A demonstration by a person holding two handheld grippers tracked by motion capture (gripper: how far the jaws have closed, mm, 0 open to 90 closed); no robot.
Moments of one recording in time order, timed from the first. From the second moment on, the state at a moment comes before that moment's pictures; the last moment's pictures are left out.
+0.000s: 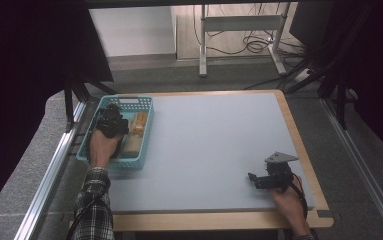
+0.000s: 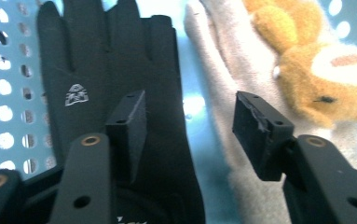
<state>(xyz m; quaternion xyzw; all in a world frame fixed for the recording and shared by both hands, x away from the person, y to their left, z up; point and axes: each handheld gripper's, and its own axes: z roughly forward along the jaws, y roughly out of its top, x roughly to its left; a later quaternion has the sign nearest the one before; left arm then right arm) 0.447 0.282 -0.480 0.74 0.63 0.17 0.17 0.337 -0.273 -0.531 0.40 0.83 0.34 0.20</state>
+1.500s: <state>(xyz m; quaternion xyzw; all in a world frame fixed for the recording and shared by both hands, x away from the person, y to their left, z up) 0.419 0.294 -0.452 0.73 0.60 0.17 0.27 0.337 -0.273 -0.531 0.40 0.83 0.34 0.20</state>
